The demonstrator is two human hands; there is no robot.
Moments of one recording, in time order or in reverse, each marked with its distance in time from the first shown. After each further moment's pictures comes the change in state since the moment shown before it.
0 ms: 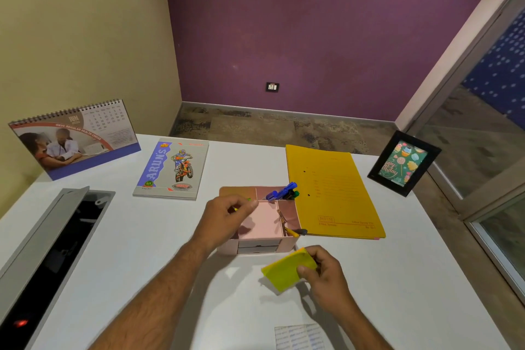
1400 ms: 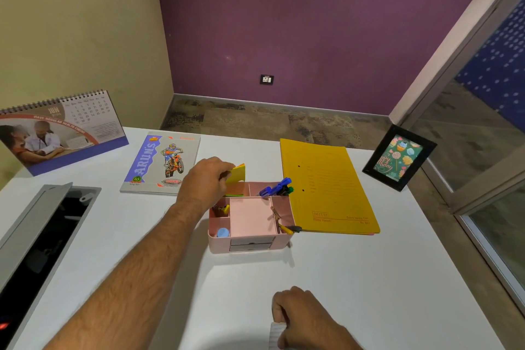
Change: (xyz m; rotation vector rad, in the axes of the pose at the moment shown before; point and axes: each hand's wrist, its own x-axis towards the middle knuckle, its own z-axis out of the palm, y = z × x) left_hand 0.067 0.006 -0.023 0.773 0.162 0.259; right_hand -0.020 0.016 0.018 -0.977 -0.641 0.016
